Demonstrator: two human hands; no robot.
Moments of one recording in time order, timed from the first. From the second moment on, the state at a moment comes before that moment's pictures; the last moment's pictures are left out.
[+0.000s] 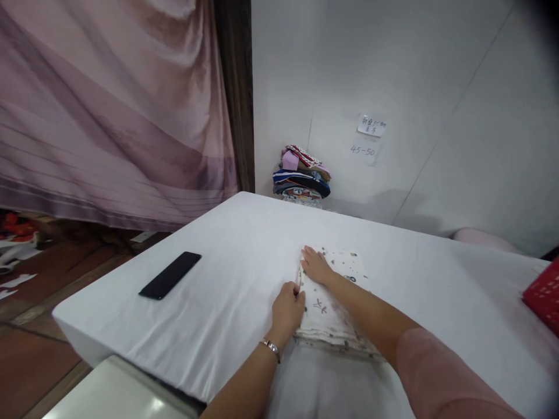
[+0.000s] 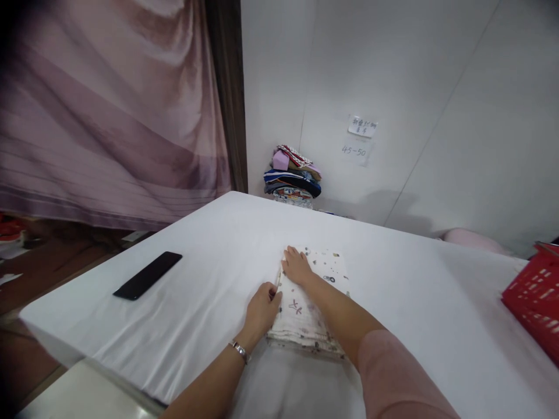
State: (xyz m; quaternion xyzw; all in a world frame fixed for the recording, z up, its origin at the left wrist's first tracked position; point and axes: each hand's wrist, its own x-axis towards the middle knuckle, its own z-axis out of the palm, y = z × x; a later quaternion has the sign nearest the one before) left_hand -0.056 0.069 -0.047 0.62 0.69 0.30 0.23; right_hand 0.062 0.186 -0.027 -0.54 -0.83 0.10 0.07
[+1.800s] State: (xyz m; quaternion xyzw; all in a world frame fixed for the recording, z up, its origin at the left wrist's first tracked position) left_hand -0.056 0.089 -0.026 0.60 0.70 0.28 0.27; right_hand 0.171 -0.022 -0.029 -0.57 -0.82 0.04 0.08
